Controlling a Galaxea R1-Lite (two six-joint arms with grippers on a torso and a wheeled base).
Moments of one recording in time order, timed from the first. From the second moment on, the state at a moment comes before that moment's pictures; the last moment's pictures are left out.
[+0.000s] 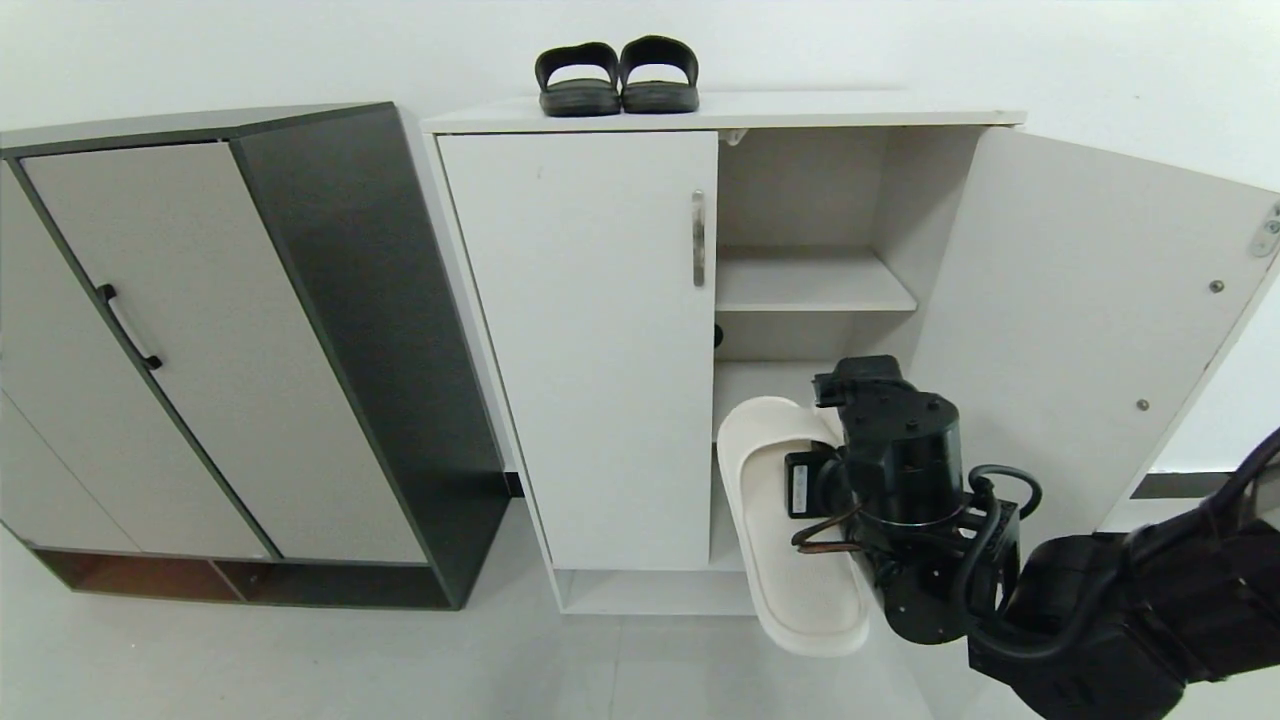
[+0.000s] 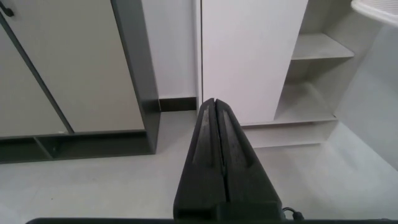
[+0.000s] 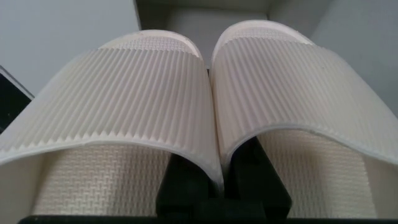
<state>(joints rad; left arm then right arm) 0.00 0.00 0.00 0.00 -0.04 0.02 0.81 1.91 -0.87 -0.79 -0.77 0.16</state>
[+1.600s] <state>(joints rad) 0.00 0.00 0.00 0.00 -0.03 0.02 0.84 2.13 -0.94 -0.92 -0.74 0.18</state>
